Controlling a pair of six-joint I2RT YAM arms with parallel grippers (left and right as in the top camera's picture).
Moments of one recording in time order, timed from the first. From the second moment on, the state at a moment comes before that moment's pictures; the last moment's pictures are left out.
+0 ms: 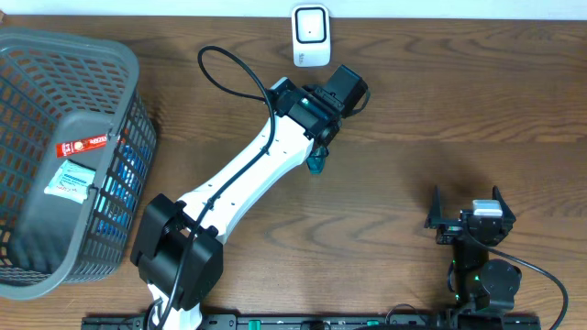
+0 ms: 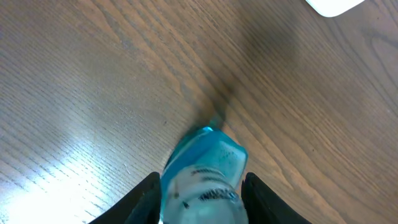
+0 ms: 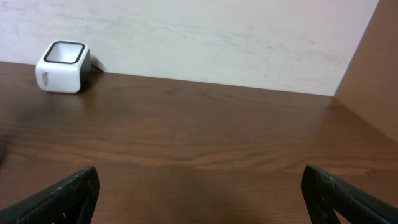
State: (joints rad) left arm -0.70 1.92 1.71 -1.03 -0.32 -1.37; right arm -0.08 0.01 0.01 -0.07 -0.01 -0.11
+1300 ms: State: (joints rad) left arm -0.70 1.92 1.74 -0.95 -0.32 -1.16; right arm -0.08 0.01 0.01 -0.07 -0.01 -0.11
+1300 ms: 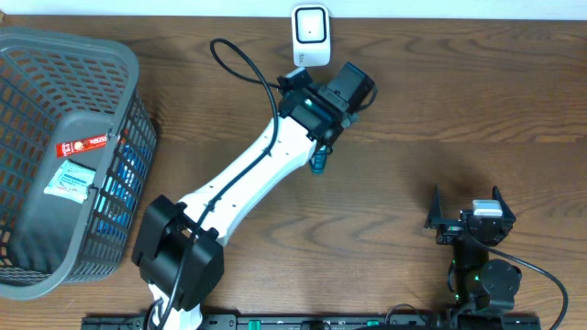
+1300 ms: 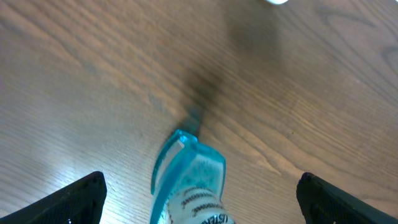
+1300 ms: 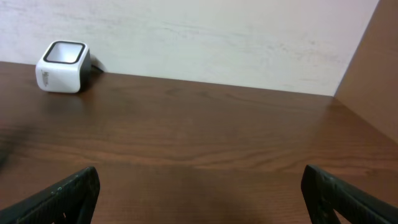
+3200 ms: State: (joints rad) left arm 0.60 1.48 1.06 -0.71 -0.08 -0.74; right arm -0.08 0.01 0.01 -0.07 -0.01 -0.11
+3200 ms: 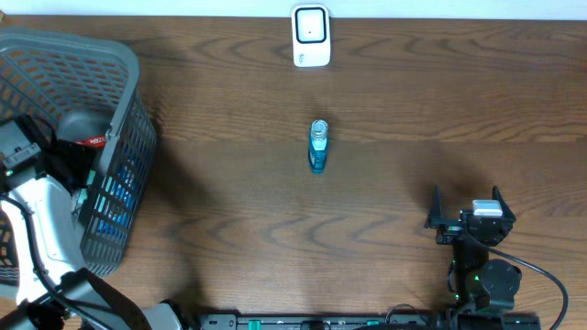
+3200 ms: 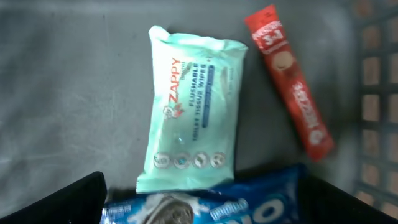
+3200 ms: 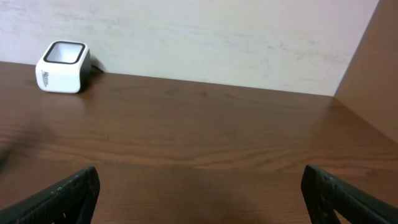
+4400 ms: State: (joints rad) left arm 0.67 1.70 1.05 -0.61 -0.05 -0.72; right arm -0.08 0.01 0.01 -0.07 -0.01 -0.11
